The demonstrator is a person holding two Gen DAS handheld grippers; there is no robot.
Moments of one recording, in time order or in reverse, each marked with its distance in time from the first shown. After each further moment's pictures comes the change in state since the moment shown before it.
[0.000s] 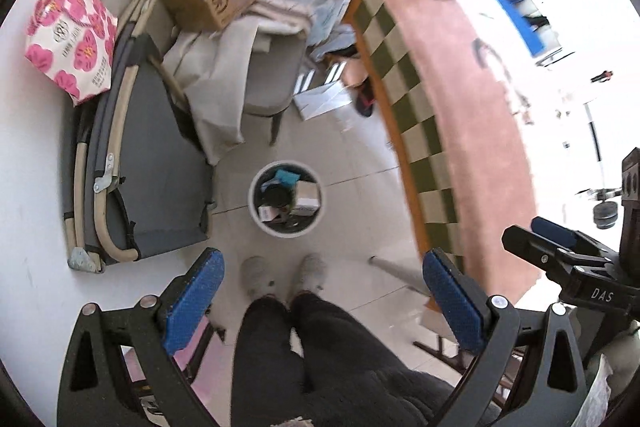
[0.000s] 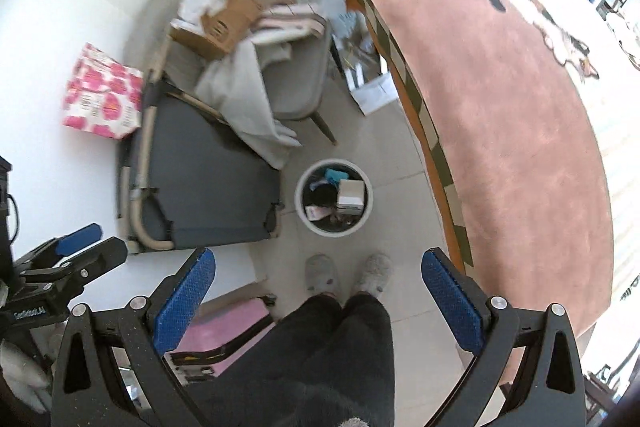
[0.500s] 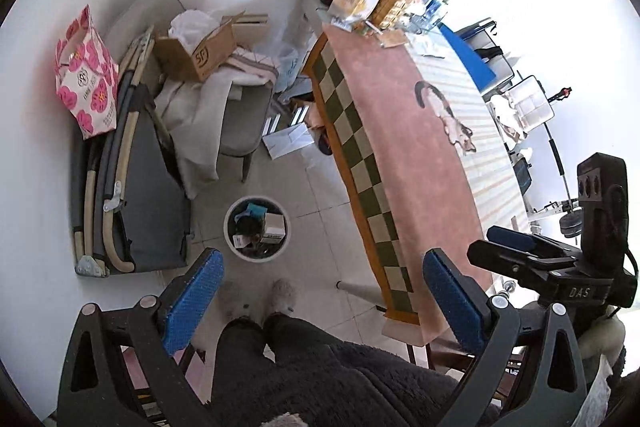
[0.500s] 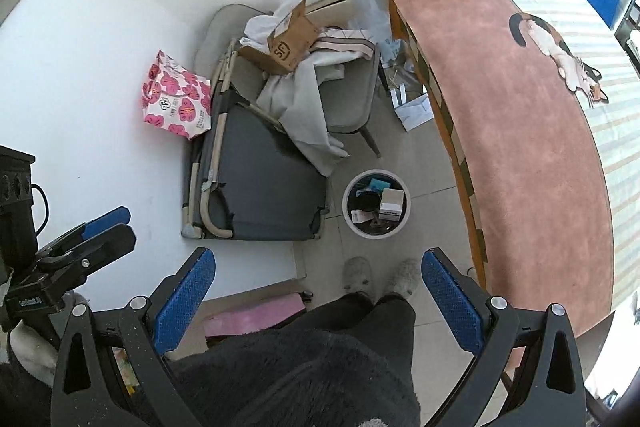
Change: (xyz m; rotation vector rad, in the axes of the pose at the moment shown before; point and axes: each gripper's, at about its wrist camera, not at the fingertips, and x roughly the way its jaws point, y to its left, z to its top) left arm -0.105 -0.027 -0.020 0.032 -0.145 -0.100; right arm -0.104 0.033 -0.022 -0.057 -0.041 0.144
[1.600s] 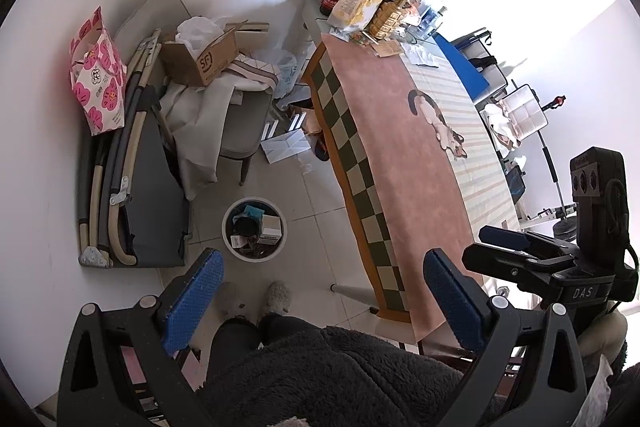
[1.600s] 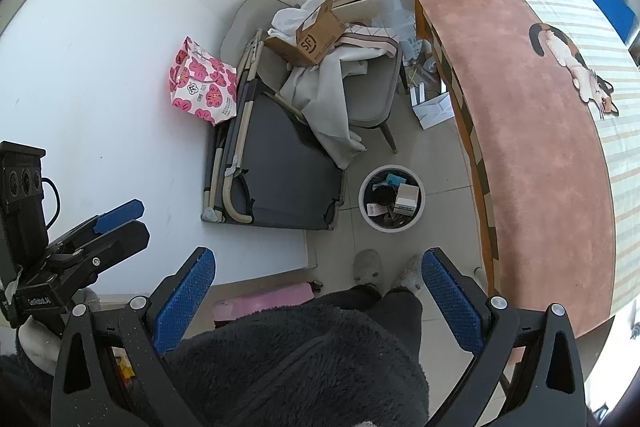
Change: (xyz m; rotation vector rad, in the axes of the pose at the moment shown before) left arm -0.025 0.004 -0.016 -0.014 -0.023 -0.015; right arm -0.018 0.027 -0.009 -0.054 0.031 0.042
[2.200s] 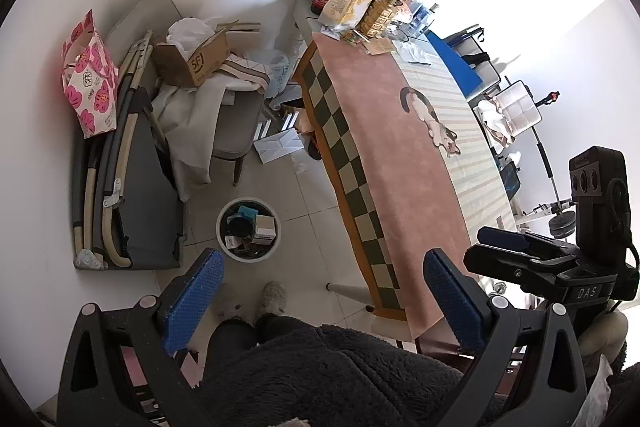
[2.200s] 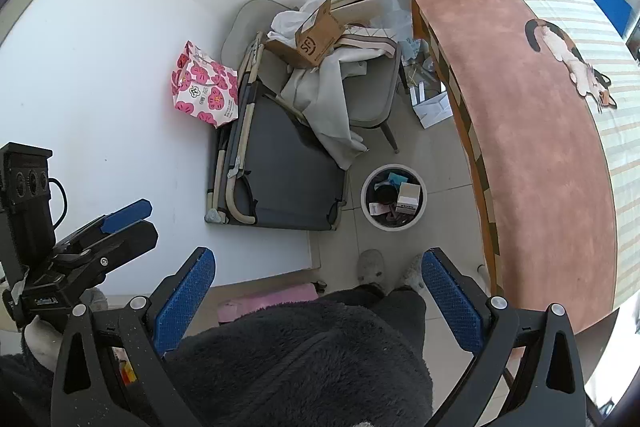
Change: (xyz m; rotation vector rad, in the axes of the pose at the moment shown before) left arm -0.001 -0.013 0.006 0.018 0.007 -0.022; right arm -0.009 -0.002 -0.011 0.009 -0.007 0.013
